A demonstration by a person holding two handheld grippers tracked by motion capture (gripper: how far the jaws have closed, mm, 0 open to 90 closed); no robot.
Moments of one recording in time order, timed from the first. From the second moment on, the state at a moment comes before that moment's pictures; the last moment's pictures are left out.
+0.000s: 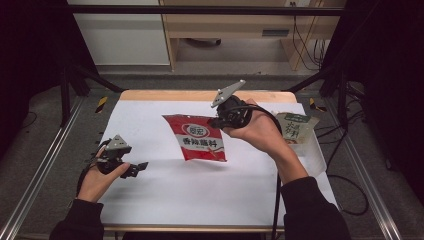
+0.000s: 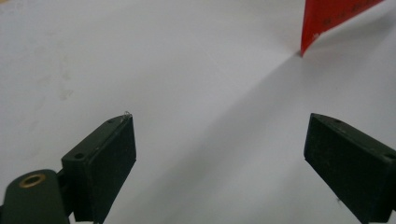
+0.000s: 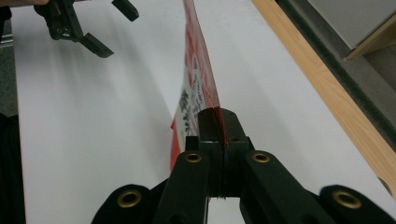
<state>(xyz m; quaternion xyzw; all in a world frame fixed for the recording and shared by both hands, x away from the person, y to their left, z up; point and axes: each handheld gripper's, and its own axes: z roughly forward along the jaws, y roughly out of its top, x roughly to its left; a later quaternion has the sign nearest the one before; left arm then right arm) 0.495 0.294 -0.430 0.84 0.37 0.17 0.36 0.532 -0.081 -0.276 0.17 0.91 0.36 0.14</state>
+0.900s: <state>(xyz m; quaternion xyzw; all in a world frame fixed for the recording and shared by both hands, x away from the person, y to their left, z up) 0.495 0.295 -0.437 0.84 0.37 0.17 0.36 0.511 -0.168 -0.225 0.23 0.89 0.35 0.20</state>
